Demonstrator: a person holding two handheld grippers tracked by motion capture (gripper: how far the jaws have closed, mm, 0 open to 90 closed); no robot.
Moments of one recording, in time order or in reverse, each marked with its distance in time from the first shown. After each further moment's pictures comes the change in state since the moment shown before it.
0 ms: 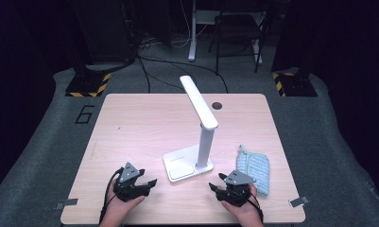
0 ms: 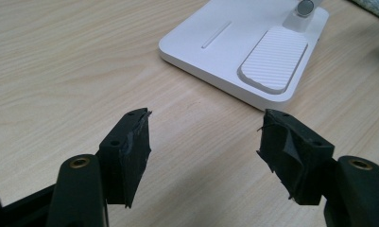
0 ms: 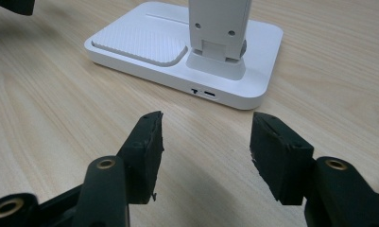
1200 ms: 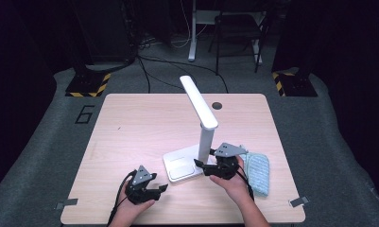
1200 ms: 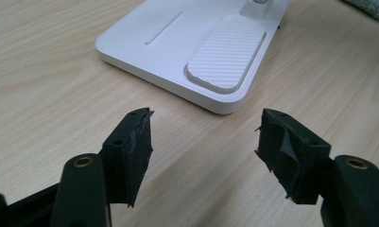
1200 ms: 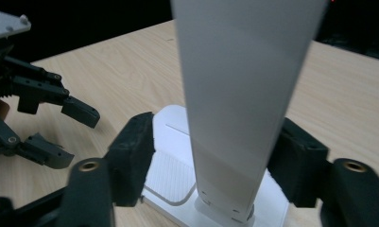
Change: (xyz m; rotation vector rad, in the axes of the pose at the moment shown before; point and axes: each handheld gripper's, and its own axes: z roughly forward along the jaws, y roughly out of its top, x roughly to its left) left arm -0.027 0.002 0.024 0.036 -0.080 0.061; right arm -0.012 0.082 0.026 -0.155 0.142 -0.037
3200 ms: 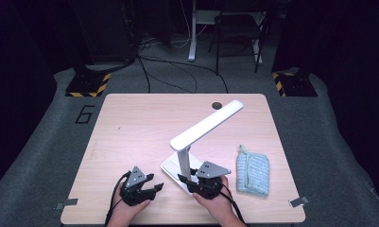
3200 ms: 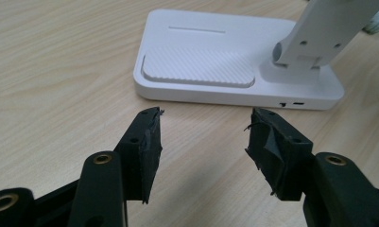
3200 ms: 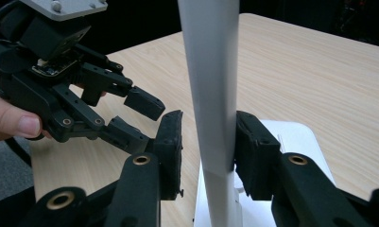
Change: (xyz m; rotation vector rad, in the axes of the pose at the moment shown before) left arm 0.003 -0.002 -0.022 -0.055 0.013 -0.017; right arm 0.073 -0.005 0.008 -0.016 0.055 -0.013
